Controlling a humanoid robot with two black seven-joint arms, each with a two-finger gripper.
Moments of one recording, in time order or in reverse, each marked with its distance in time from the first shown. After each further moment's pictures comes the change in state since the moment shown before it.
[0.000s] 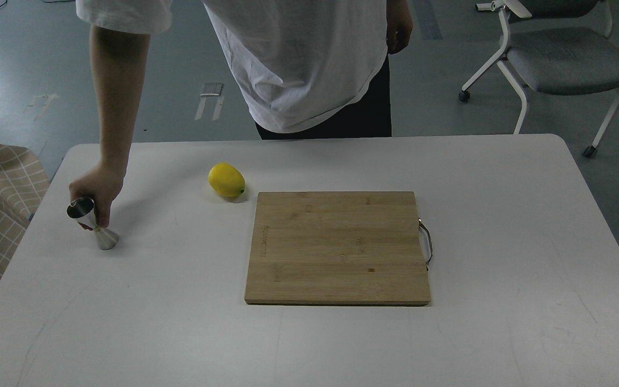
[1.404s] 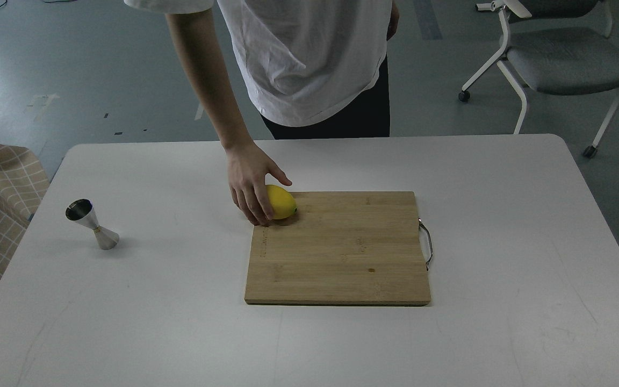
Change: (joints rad) left arm 0.000 0.000 0.000 0.000 0.000 0.001 0.000; right arm 0.000 0.000 0.000 0.000 0.000 0.000 0.000
